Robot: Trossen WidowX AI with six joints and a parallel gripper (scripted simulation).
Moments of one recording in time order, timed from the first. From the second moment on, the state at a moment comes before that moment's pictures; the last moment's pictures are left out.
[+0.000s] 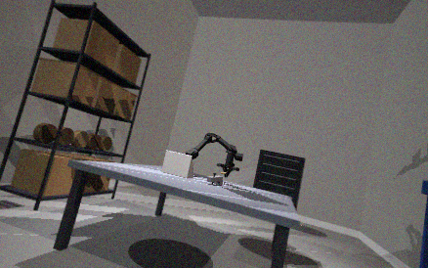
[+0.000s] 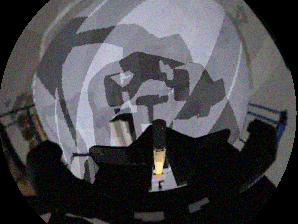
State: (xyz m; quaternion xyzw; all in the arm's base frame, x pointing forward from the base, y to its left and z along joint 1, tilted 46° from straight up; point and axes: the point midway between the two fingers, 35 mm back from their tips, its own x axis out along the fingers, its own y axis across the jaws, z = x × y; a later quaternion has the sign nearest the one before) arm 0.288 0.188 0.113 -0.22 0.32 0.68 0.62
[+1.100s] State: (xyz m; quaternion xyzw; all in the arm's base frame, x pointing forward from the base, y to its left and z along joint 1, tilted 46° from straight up) arm 0.290 0.185 0.115 -0.22 0.32 0.68 0.62
